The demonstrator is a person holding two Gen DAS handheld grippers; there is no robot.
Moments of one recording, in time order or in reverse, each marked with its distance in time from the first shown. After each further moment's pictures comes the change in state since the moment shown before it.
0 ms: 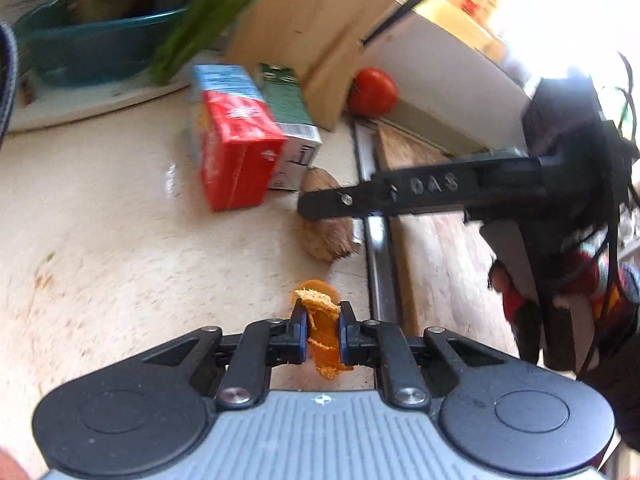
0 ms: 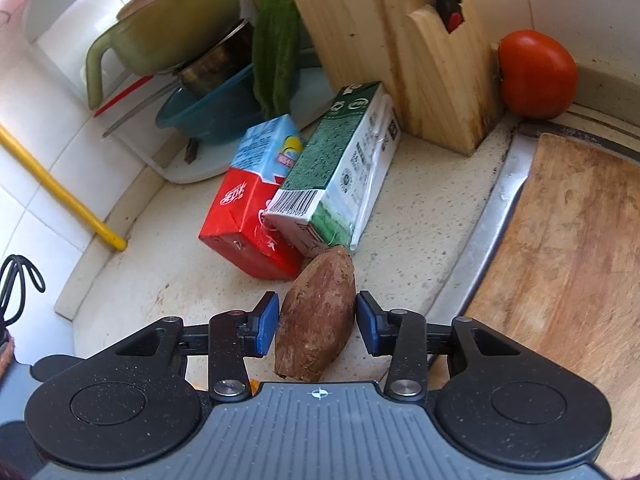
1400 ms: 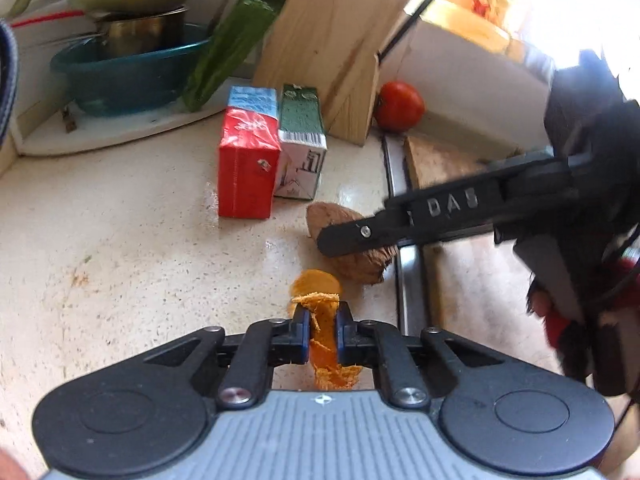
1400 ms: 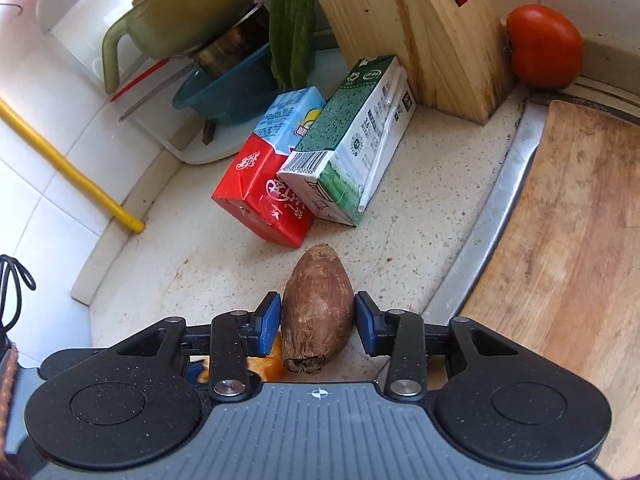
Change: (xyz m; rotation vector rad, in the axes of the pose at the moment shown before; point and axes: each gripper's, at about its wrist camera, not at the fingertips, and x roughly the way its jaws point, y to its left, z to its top) left arm 0.002 -0.024 -0.020 0.043 -0.101 0.176; right arm -0.006 0.001 -0.015 0.021 0.027 0.057
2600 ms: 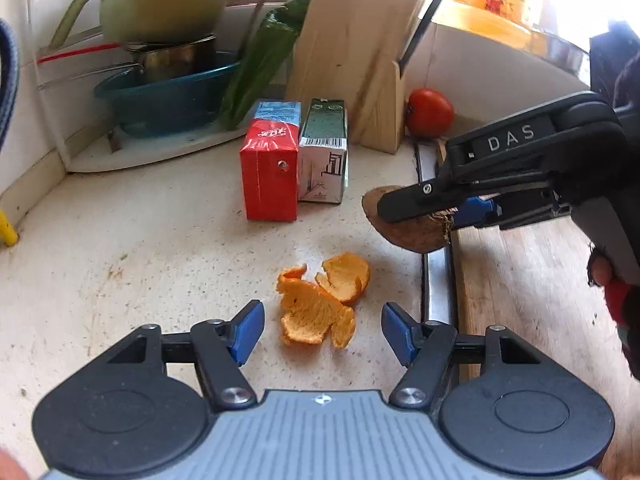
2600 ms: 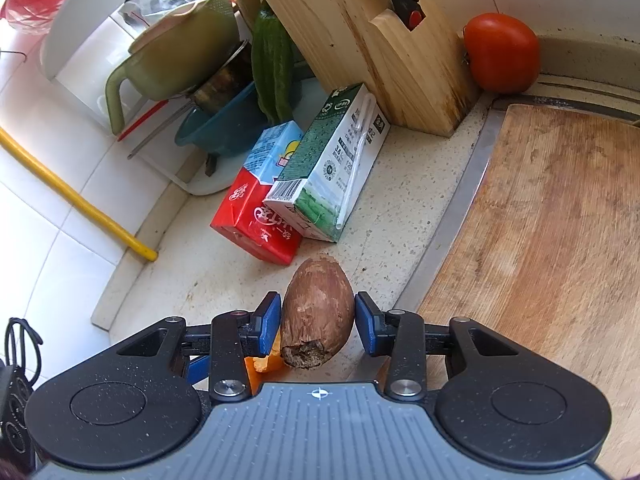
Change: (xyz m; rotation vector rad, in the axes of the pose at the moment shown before) left arm -0.002 -0.020 -0.024 0.049 -0.096 0.195; right arm -0.025 -0.023 -0.004 0.063 -0.067 0.052
